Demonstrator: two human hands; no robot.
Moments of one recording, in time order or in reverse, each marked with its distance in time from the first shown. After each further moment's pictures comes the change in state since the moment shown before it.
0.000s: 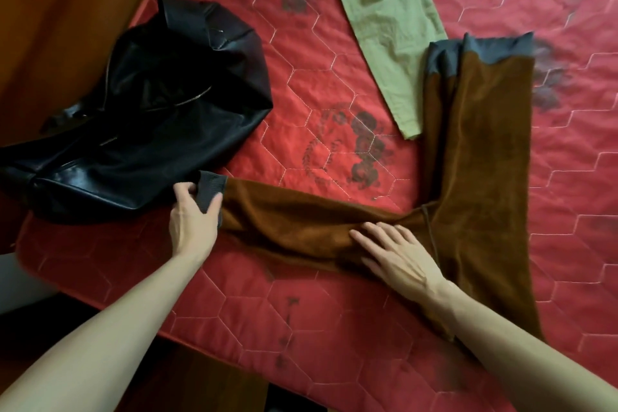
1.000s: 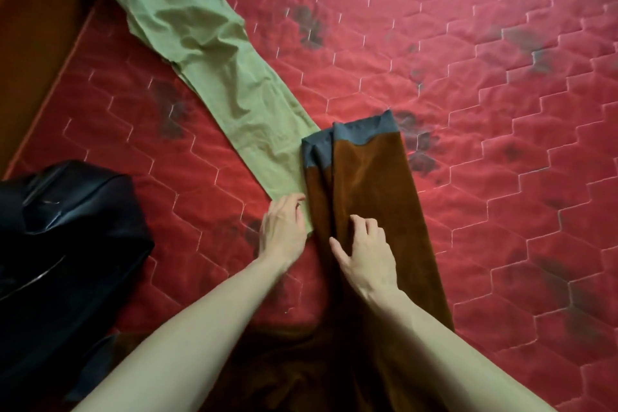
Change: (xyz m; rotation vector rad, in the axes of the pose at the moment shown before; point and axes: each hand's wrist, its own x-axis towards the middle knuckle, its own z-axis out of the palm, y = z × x) left_hand -0.020 0.333 0.208 0.077 -0.342 0.680; right_hand 0.070 0.167 -0.067 0.449 0.154 0.944
